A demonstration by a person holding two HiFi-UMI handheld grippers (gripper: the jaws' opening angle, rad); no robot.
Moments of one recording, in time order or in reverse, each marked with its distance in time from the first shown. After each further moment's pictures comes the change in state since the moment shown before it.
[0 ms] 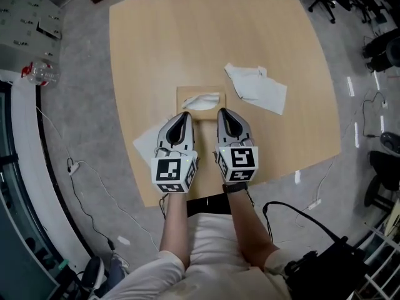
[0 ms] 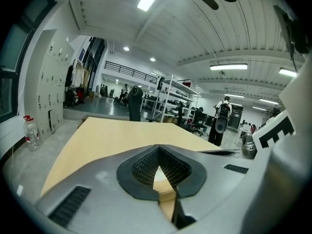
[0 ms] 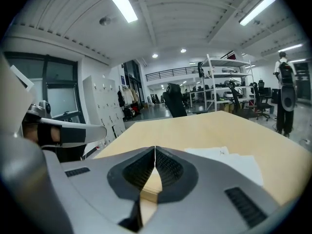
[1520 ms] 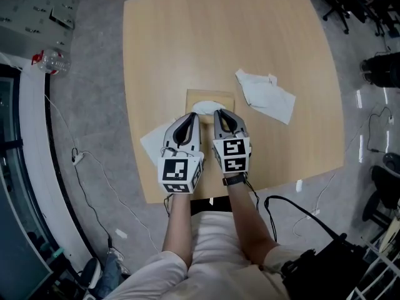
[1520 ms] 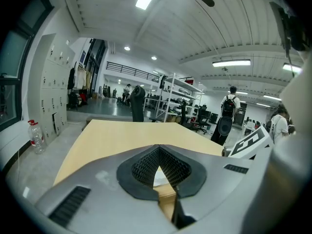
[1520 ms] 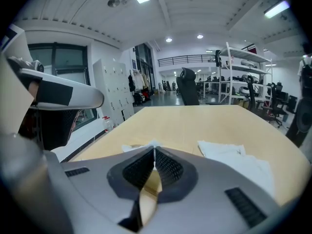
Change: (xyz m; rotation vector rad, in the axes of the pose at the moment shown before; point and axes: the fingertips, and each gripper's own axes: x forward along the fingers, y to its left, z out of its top) left arm 0.003 0.002 0.007 0.013 0.028 0.050; right arm 0.044 0.018 -0.035 -0.111 0.181 0.104
